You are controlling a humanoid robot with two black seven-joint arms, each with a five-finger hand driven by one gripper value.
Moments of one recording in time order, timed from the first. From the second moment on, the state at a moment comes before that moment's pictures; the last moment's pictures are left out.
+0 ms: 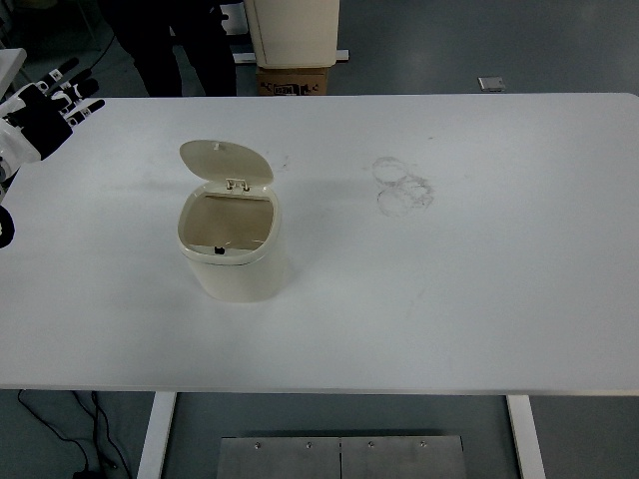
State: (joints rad) left arm -0.96 0.47 -0.47 -0.32 -0.29 -0.54 -0.08; right arm 0.03 0.00 0.28 0.12 -0.30 0.08 0.24
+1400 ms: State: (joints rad) left arm -0.75 0.42 -0.67 -0.24 -0.39 -0.52 -0.21; right arm 0.02 0.00 0.28 0.13 -0.30 0.08 0.24
